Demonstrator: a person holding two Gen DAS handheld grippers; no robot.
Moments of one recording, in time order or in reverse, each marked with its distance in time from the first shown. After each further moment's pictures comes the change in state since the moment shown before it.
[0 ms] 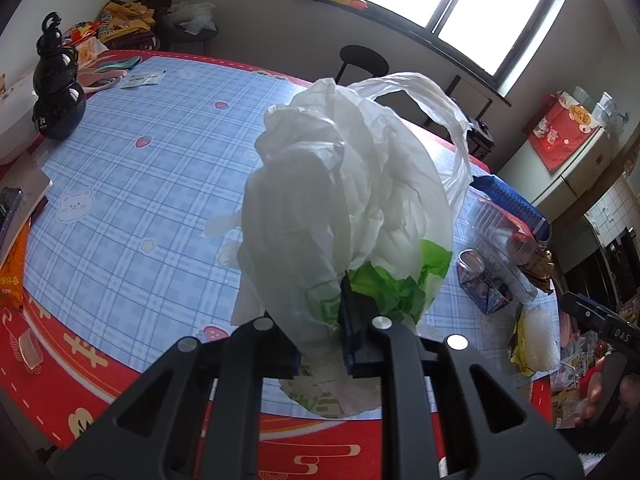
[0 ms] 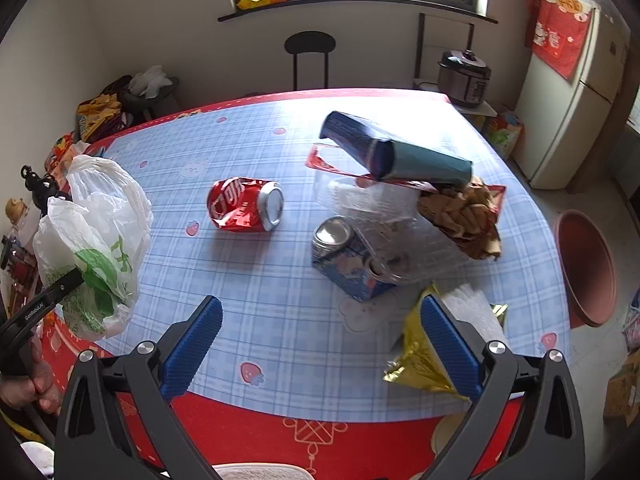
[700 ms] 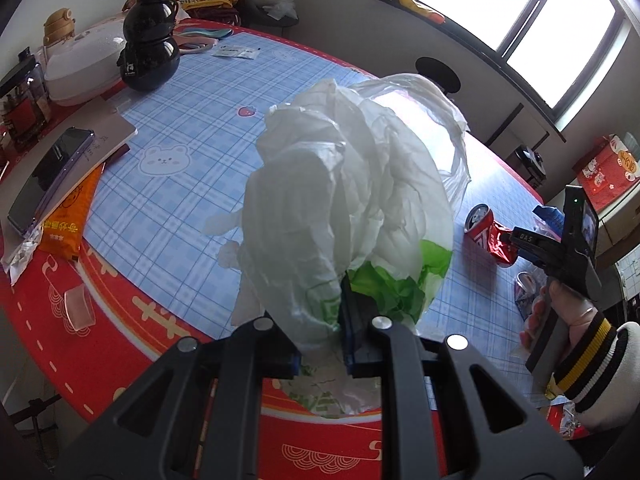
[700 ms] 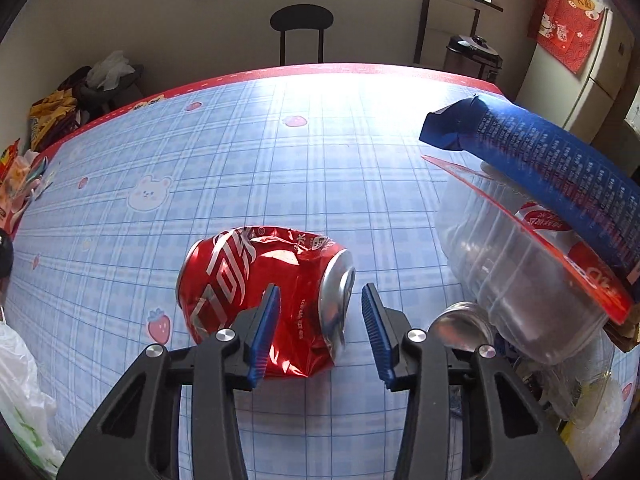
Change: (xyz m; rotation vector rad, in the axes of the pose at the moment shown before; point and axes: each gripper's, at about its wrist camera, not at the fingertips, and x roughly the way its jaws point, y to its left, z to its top) left arm -0.015 0.079 -0.018 -0.171 0.010 0.147; right arm 0.191 0.070 0.070 0.070 0.065 -0.162
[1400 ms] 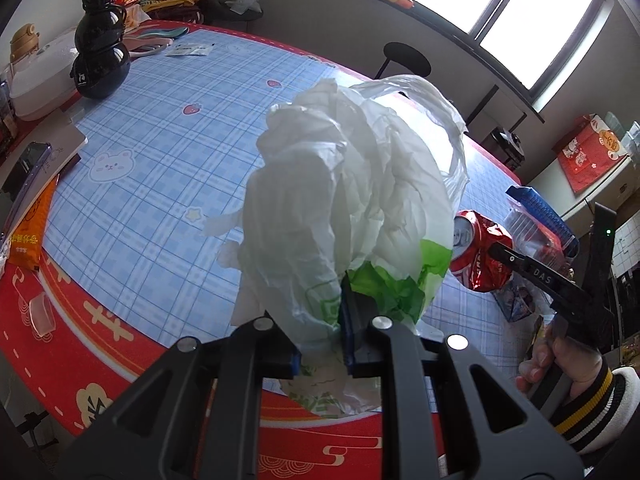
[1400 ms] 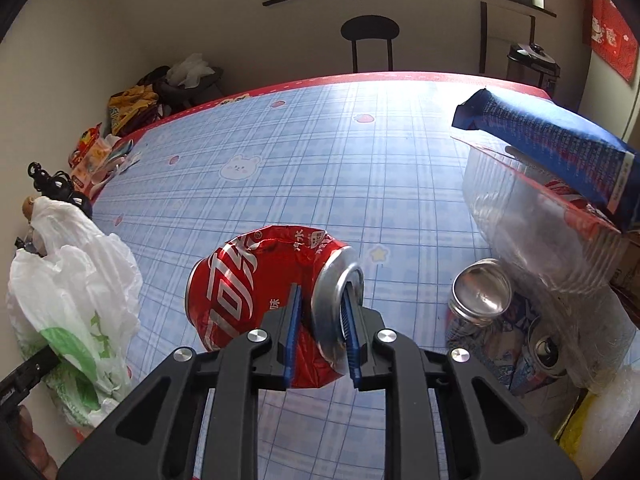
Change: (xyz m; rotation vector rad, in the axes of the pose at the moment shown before) left arm 0.011 -0.052 0.000 0.075 0.030 -0.080; right arm -0.076 -0.032 -0.047 -0.095 -0.085 0.327
